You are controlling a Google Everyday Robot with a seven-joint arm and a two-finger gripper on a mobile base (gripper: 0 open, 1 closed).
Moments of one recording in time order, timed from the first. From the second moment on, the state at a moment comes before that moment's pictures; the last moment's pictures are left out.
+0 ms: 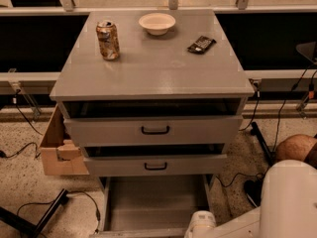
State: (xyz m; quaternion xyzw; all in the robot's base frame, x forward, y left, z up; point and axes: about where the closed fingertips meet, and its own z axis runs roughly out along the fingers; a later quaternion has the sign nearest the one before) arm 0.361 -0.133 0.183 -0.58 0.81 0.03 0.05
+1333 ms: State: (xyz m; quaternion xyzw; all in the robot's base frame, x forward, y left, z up) arm 0.320 -0.130 0.183 -0.58 0.81 0.07 0.03
